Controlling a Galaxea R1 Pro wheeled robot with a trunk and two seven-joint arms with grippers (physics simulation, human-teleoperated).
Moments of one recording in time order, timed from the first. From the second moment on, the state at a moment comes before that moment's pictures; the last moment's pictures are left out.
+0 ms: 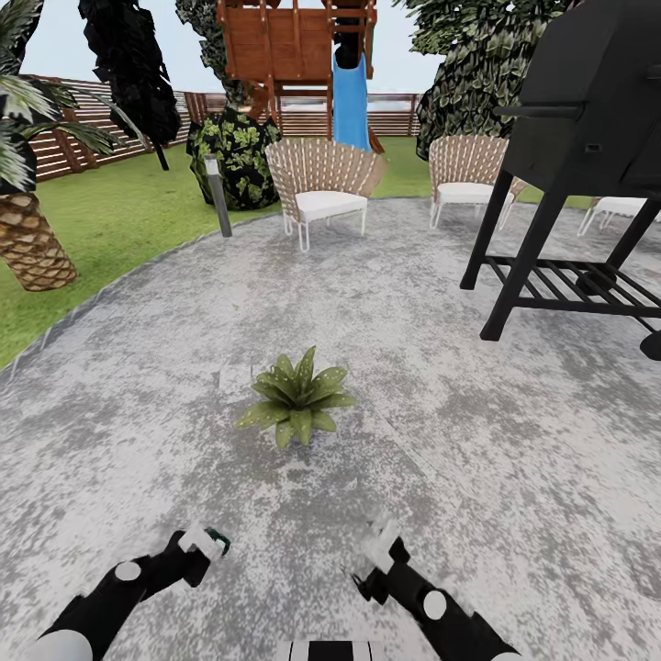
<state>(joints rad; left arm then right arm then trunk) -0.54 0.17 0.13 -0.42 -0.49 -0.17 -0.52 -0.50 0.08 0.20 -0.38 0.54 -0.30 0.17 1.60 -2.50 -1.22</state>
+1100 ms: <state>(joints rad) -0.40 0.14 0.14 -0.12 -0.15 -0.32 -0.07 -0.45 0.07 -0.13 -0.08 0.53 -0.47 -0.41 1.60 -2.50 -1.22</state>
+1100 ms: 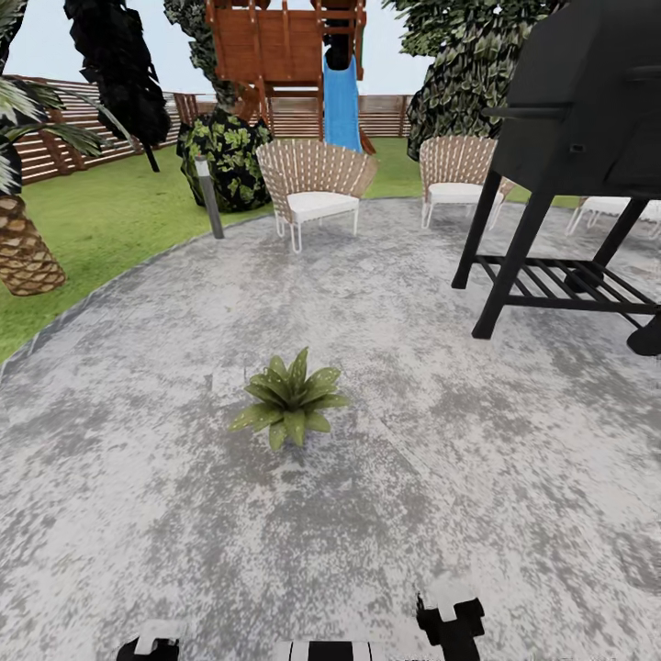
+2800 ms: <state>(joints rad) -0.34 0.06 0.13 -0.11 -0.13 -0.44 0.04 -0.45 0.03 -0.28 -0.03 0.53 -0.54 -0.41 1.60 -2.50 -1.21</state>
